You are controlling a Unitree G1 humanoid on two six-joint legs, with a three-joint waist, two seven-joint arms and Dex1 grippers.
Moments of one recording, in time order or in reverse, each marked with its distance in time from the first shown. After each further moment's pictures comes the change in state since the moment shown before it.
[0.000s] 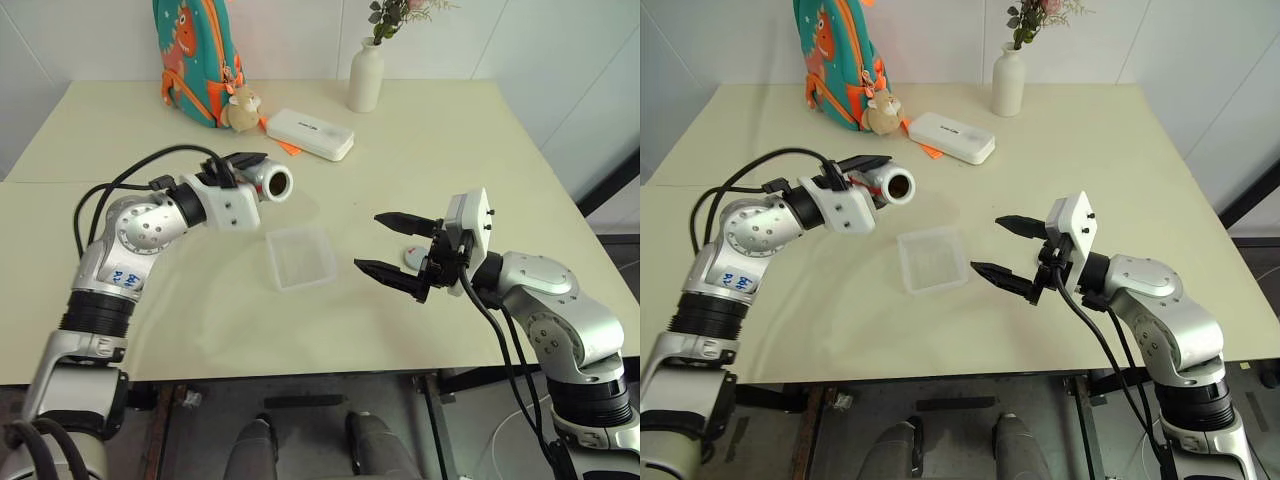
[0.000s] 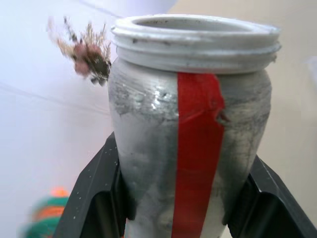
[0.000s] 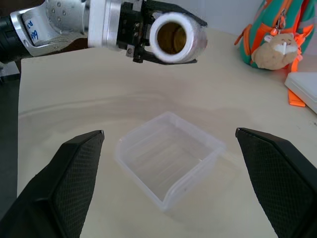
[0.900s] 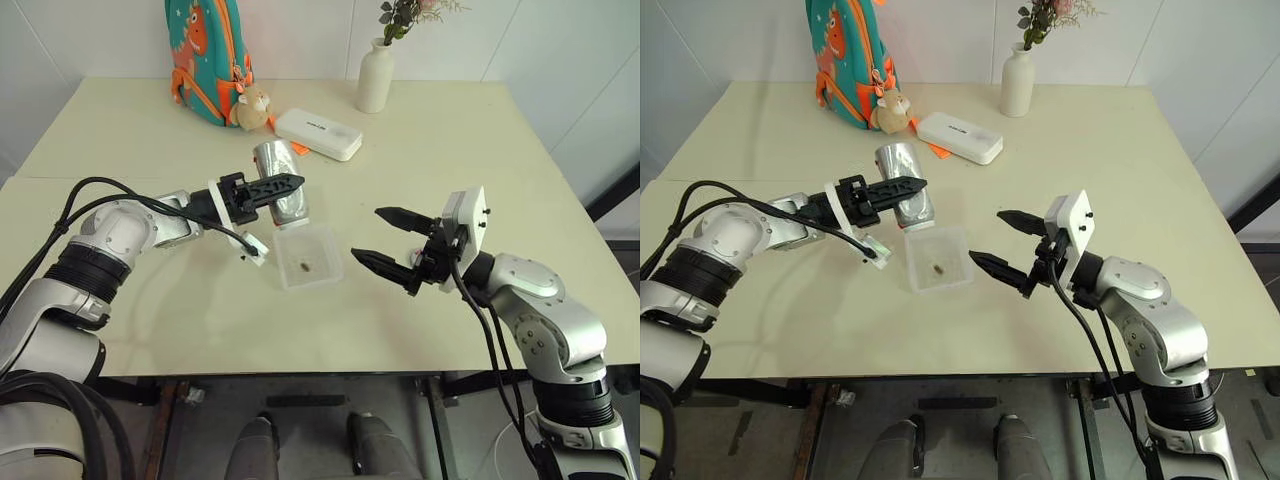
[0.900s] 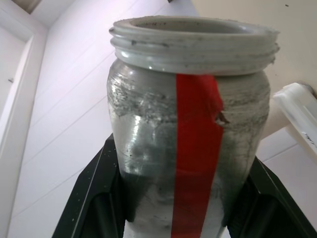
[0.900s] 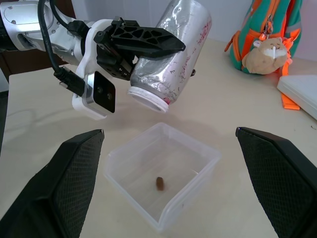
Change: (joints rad) left arm -0.242 0.075 -0.427 0.104 0.860 0.077 1.069; right arm 0.012 0.074 -0.002 0.019 -0.018 -0.026 -0.062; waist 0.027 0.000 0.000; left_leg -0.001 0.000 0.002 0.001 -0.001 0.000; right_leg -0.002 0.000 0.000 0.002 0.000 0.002
